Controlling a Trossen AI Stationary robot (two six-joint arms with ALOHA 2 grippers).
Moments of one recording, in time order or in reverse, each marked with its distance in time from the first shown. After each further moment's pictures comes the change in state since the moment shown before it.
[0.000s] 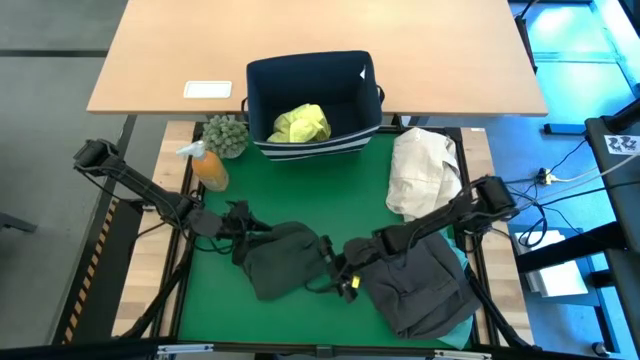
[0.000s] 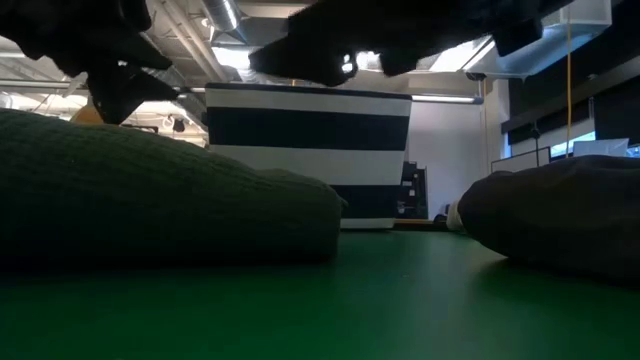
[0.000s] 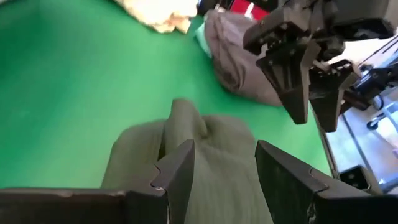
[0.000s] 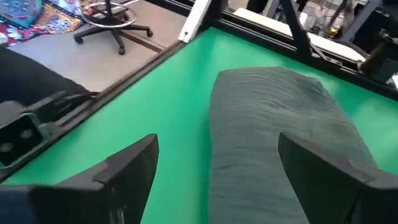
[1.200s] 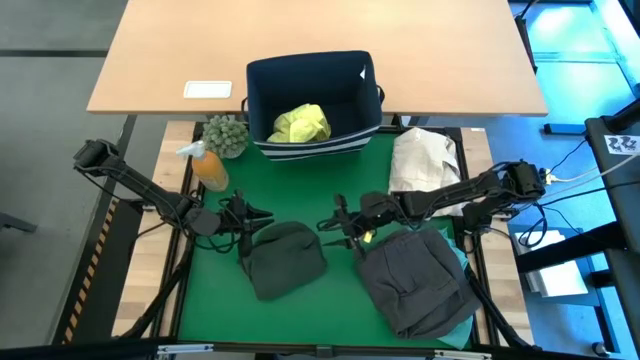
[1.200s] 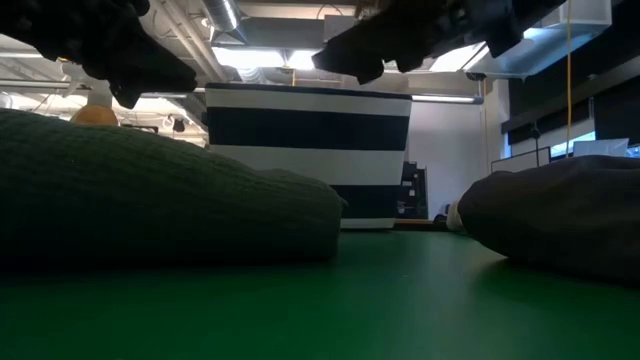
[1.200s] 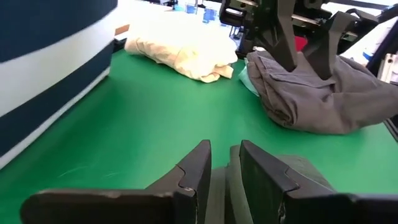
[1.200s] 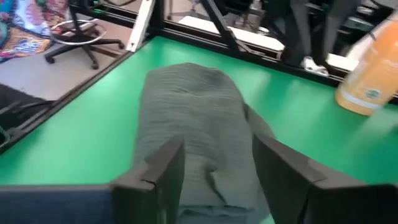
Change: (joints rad) left arm 0.005 -0.008 -0.011 0.065 -0.247 0.270; right arm -0.215 -0.284 -0.155 -0.093 -0.119 0.002
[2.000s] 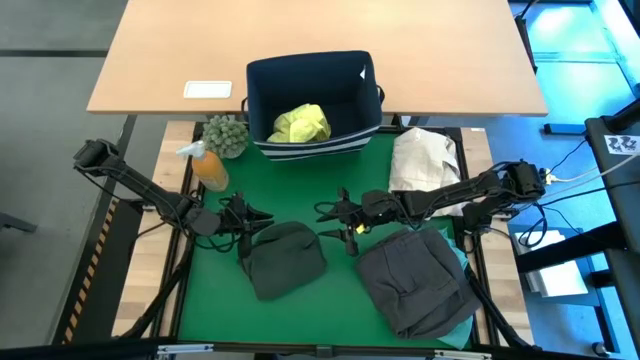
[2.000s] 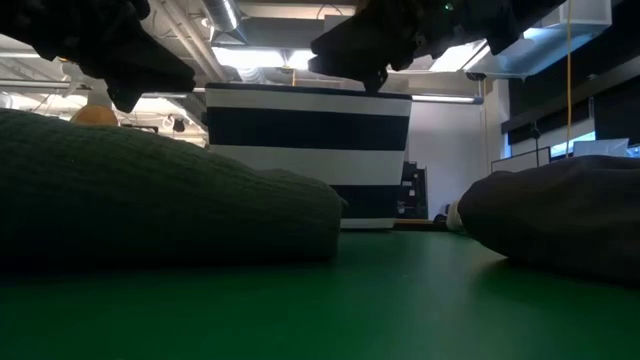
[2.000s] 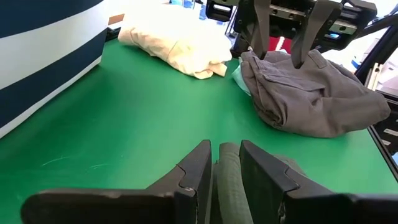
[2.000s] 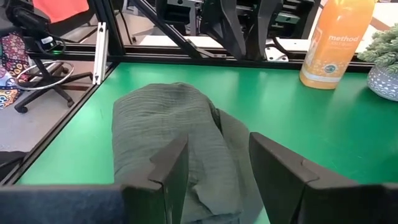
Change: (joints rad) left arm -0.002 0.000 0.000 -0.002 0.027 -0.077; right arm -0.016 -0.001 0.000 0.049 0.140 0.224
